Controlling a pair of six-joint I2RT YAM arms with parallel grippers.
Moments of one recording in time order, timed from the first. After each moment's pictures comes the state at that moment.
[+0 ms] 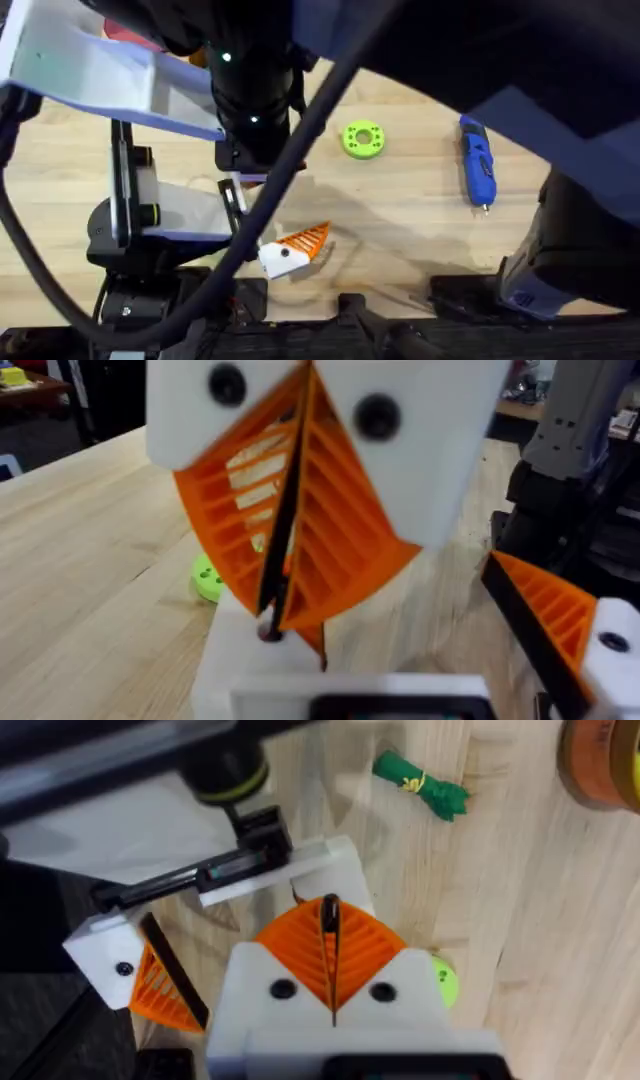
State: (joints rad) left arm -0.02 0.01 0.01 -0.13 1.19 0.03; right arm 1.09 2.02 2.23 -1.54 -0.03 -0.52
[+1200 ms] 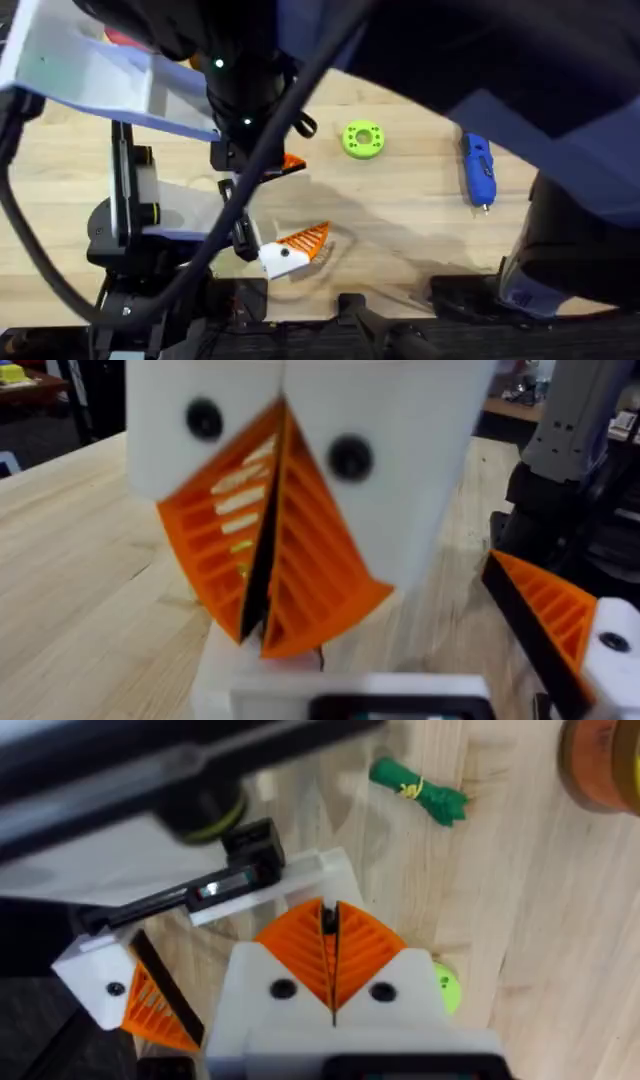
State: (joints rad) left arm -0.02 0.01 0.01 -0.13 1.19 0.02; right arm 1.09 2.04 2.23 -1.52 -0.03 -0.50
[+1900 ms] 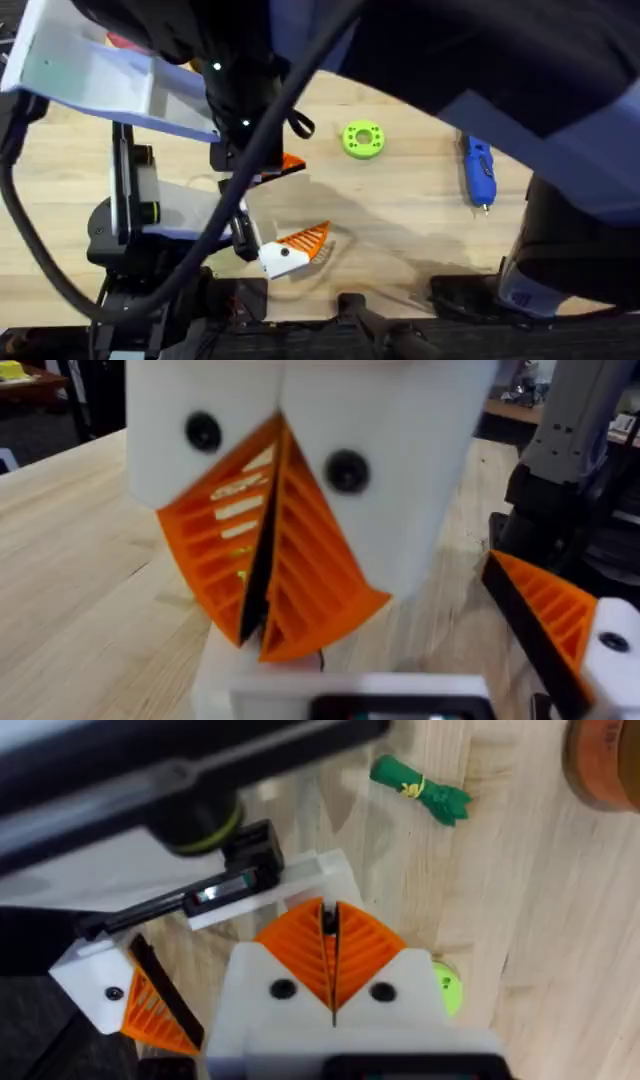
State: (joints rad) left arm -0.02 0.01 0.01 -0.13 1.19 0.02; right arm 1.09 2.05 2.23 -1.52 -0.03 -0.50
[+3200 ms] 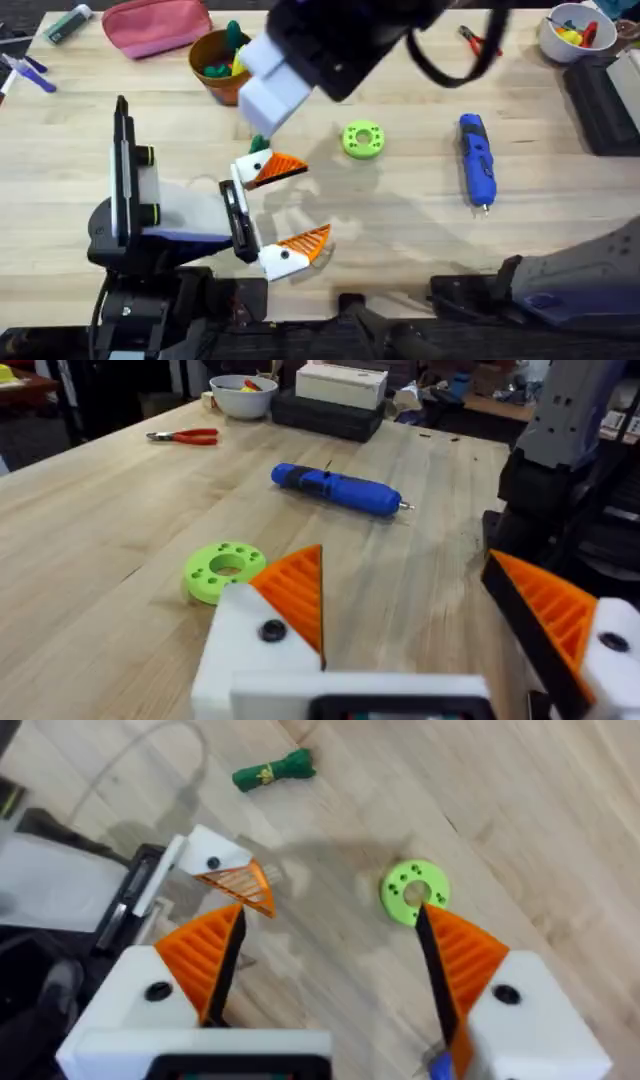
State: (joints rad) left arm -0.02 0.01 0.01 -0.13 1.21 0.02; right arm 0.98 1.76 2.23 -1.57 0.15 0.13
